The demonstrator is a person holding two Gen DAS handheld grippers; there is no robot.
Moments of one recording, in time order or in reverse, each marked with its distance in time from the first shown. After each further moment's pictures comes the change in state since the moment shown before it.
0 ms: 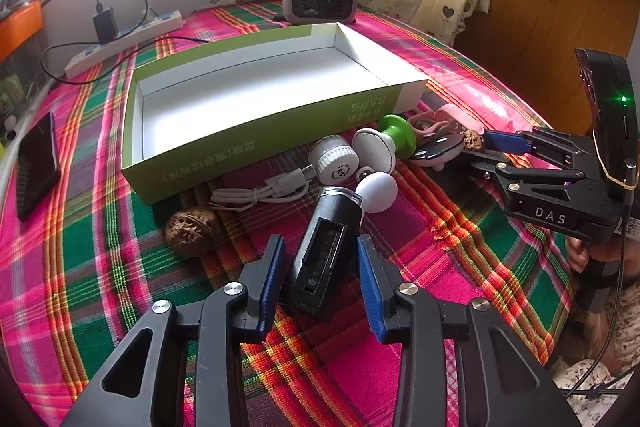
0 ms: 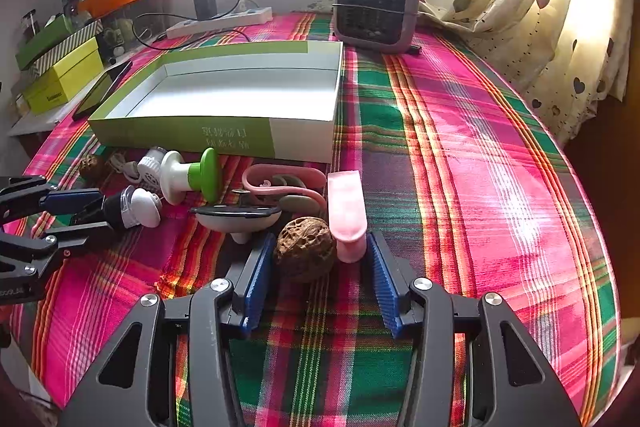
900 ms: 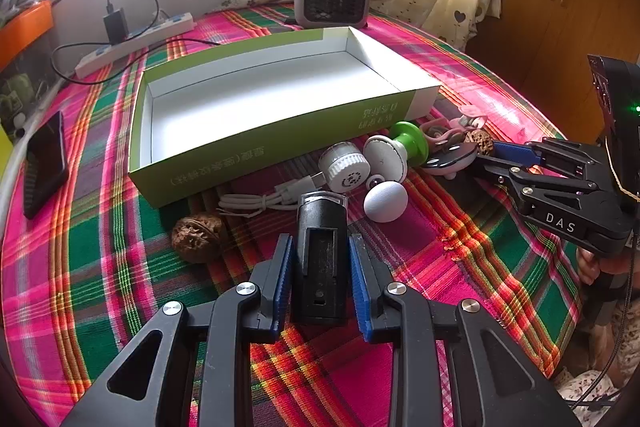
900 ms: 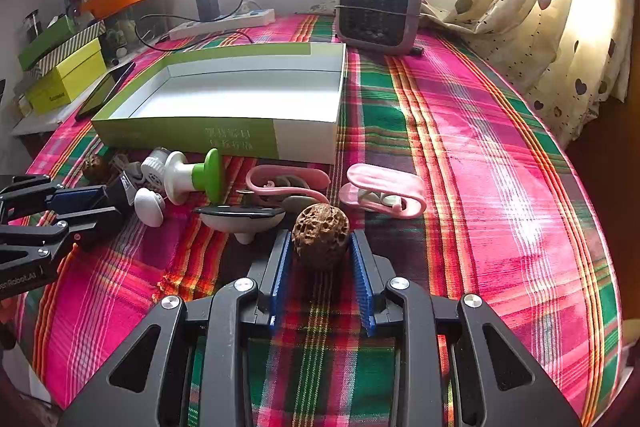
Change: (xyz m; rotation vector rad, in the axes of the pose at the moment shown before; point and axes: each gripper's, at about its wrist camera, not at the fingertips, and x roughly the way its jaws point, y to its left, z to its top) left arm 0.004 0.000 0.001 -0.022 -0.017 0.041; right arm 0.000 0.003 0.000 -0.002 -0.006 0.007
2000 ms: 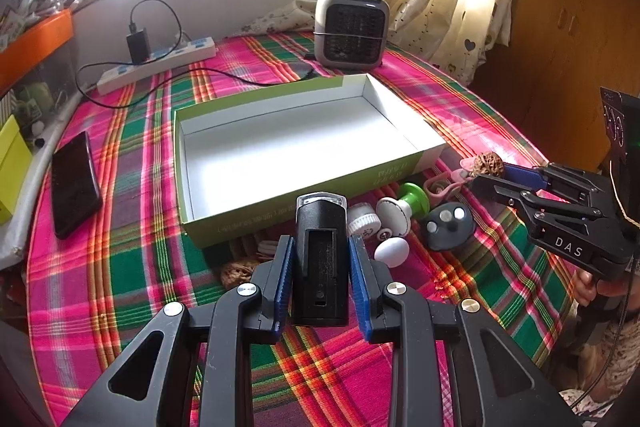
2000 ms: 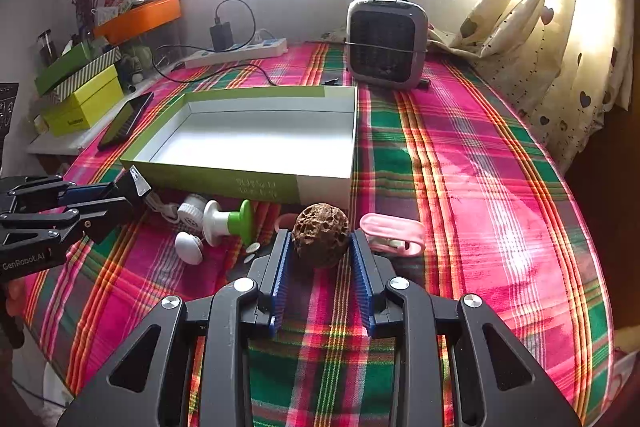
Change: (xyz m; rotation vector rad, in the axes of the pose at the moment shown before) left arm -0.034 0.014 0.030 -0.051 -0.058 0.018; right arm -0.026 0.001 0.025 0.014 -0.066 0.056
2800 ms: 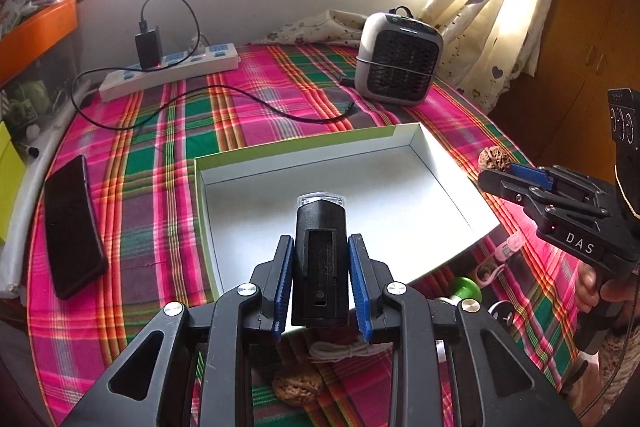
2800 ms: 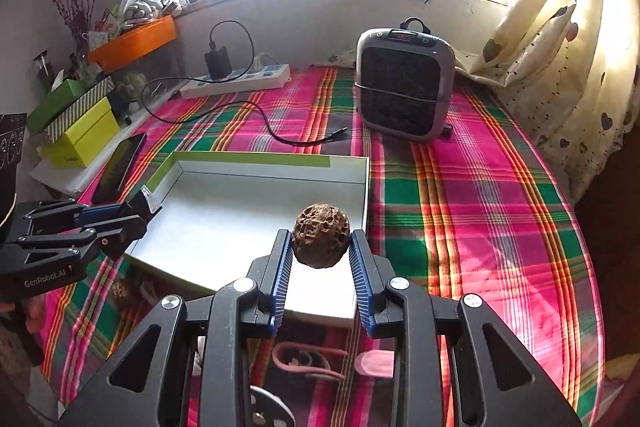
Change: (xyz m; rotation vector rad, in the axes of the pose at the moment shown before) left arm 0.040 0.046 0.061 -0.090 -0.001 0.008; right arm 0.045 -0.006 0.078 -0.003 -0.005 0.047
